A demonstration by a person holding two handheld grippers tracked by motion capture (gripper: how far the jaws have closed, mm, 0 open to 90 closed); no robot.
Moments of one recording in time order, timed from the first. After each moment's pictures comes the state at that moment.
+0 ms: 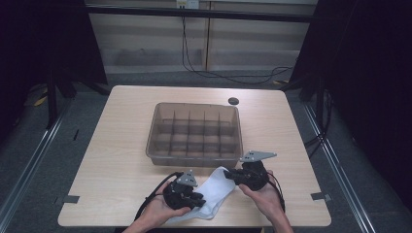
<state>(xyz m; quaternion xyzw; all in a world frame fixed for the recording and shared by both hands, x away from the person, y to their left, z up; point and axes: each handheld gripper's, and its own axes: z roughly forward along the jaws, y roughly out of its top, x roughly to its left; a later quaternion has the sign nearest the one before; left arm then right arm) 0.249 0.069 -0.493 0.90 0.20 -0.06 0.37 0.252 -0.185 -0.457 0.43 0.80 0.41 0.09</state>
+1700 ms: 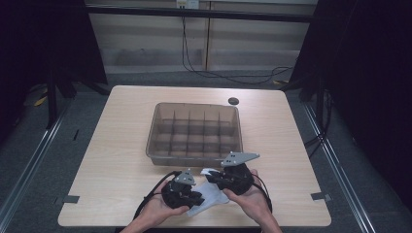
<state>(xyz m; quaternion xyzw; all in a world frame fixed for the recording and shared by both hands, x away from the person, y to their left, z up) 0.251 0.073 -0.491 0.90 0.20 -0.05 0.37 0.239 -0.135 -0.431 0.36 0.83 0.43 0.08</state>
